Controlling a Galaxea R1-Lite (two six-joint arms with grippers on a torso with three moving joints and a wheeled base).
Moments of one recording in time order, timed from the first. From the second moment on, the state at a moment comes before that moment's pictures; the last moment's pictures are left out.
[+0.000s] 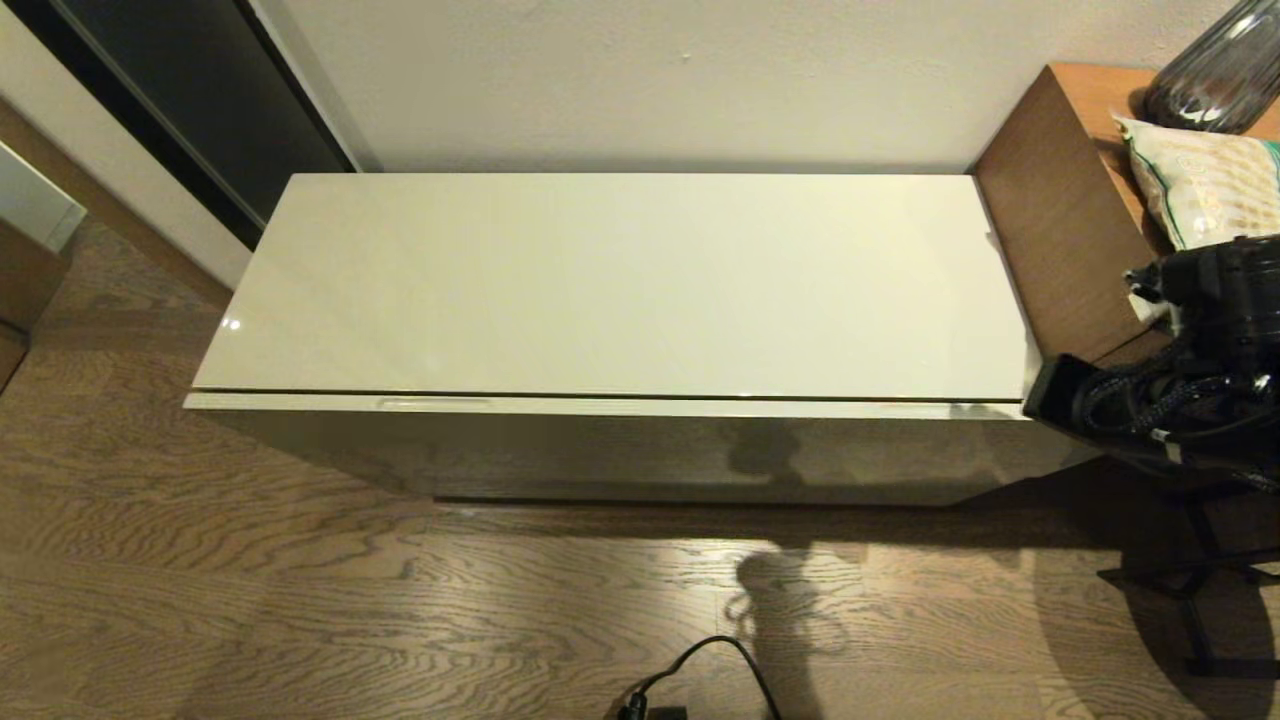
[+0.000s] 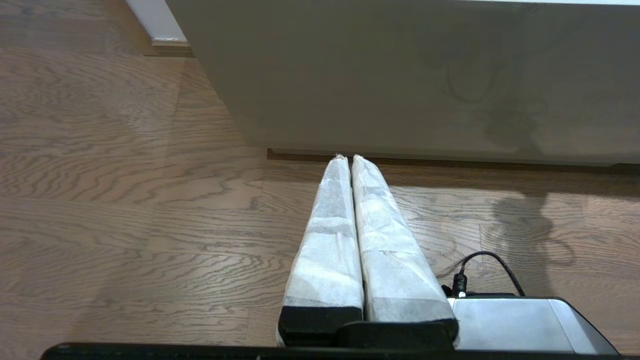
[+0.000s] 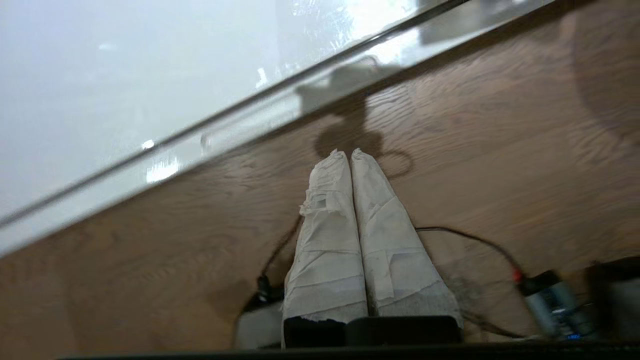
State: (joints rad) left arm -0.01 0.00 0.00 0.00 0.00 0.00; right arm 0.16 1.51 -0.93 -0.05 -0.19 0.51
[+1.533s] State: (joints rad) left arm -0.01 0.00 0.00 0.00 0.00 0.00; right arm -0.01 0.04 -0.49 0.62 -0.06 0.03
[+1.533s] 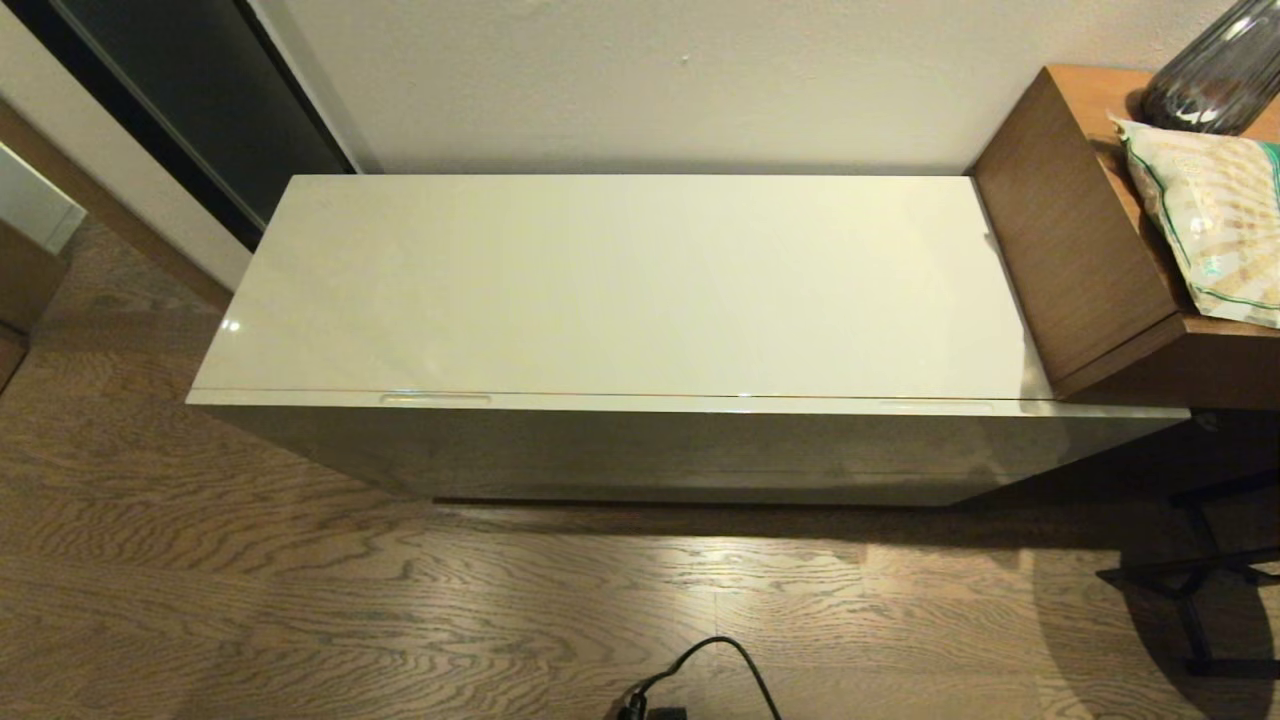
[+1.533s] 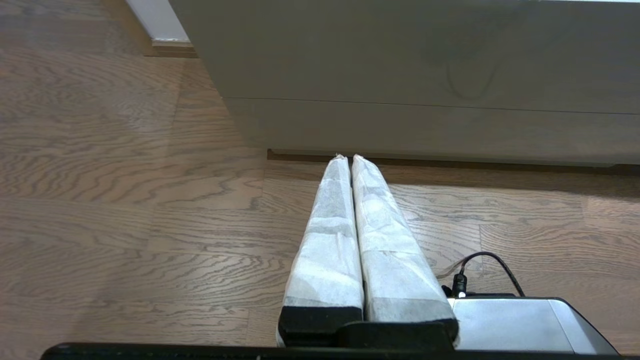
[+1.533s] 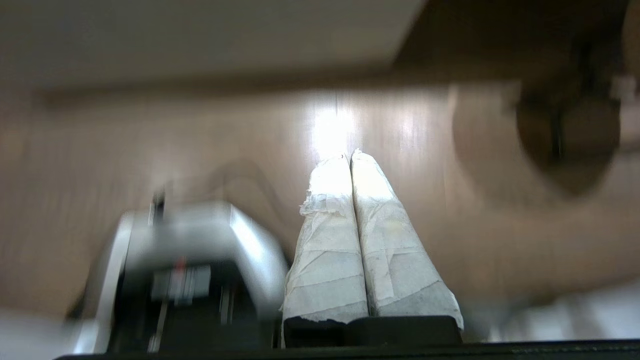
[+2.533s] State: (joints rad) left arm -0.01 0.00 0.00 0.00 0.00 0.00; right arm -0.01 0.00 0.00 -0.01 0.00 0.00
